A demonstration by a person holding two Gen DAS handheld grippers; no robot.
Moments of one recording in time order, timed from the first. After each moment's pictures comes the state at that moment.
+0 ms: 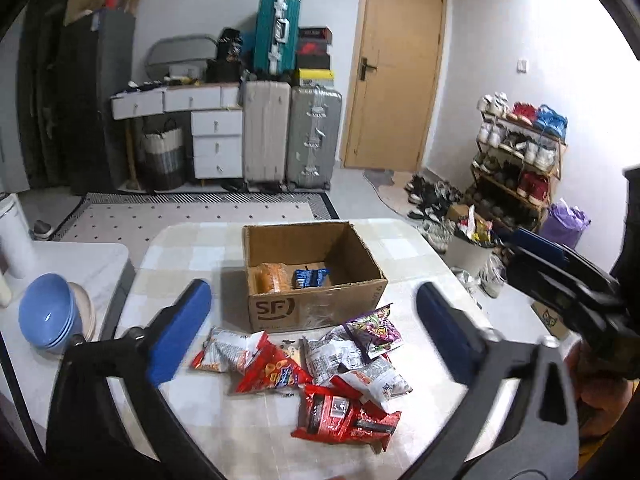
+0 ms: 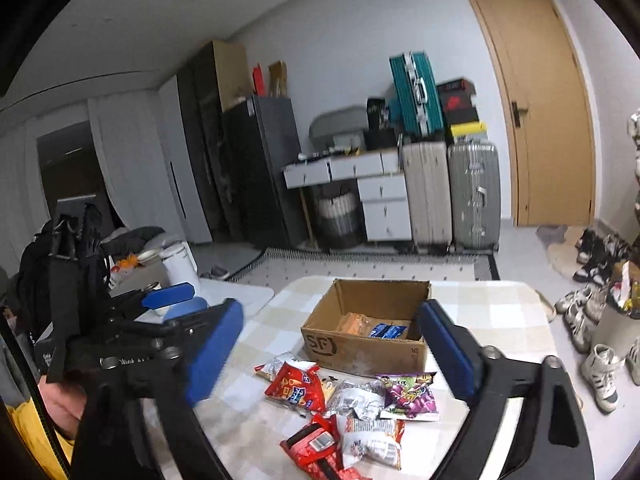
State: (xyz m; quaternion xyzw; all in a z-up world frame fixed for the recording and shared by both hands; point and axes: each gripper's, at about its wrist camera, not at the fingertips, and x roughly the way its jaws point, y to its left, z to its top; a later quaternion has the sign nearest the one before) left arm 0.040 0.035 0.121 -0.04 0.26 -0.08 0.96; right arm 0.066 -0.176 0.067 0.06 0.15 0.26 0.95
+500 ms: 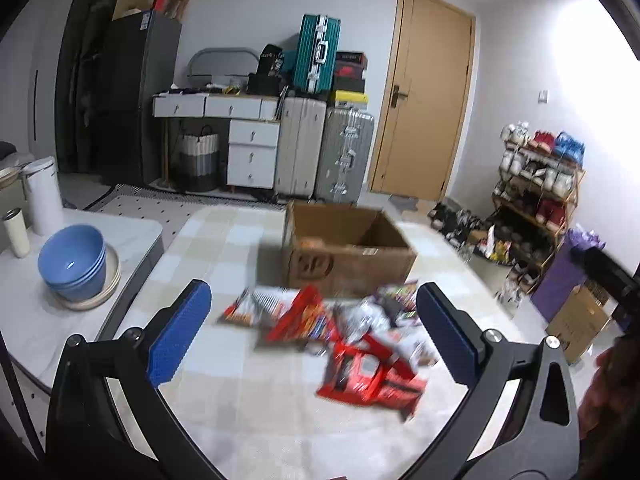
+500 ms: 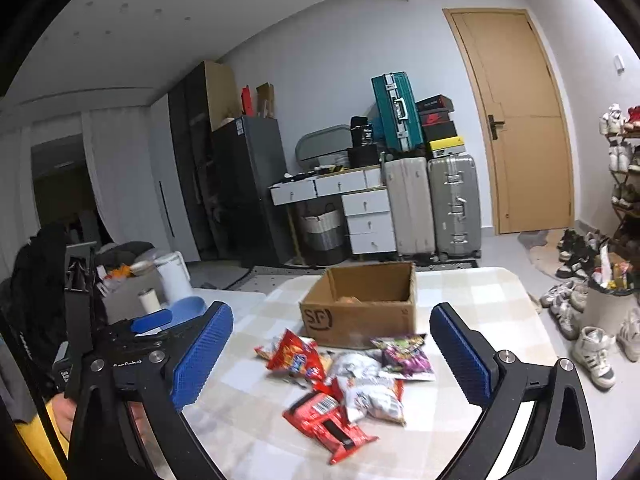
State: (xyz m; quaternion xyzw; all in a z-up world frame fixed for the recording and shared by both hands) left arm -0.060 0.077 0.049 -0.07 0.23 -0.02 0.97; right arm -0.005 -0.183 0.012 0.07 0.13 0.21 0.97
